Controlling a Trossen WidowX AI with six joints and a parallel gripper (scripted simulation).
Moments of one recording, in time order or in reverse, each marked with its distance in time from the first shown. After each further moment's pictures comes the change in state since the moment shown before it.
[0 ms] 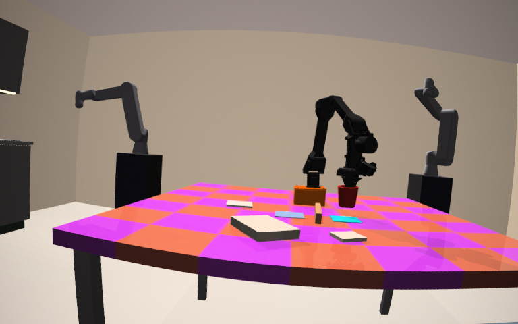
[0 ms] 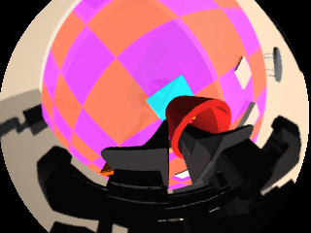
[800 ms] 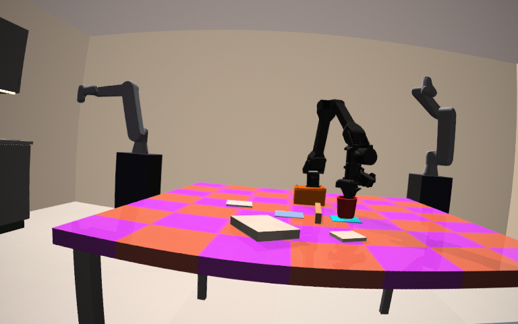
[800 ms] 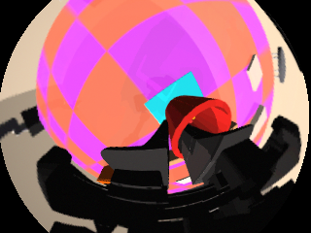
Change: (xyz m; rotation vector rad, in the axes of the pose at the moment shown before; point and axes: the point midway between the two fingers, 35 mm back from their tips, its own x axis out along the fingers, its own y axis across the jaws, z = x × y) arm 0.039 0.002 0.000 0.000 0.003 0.003
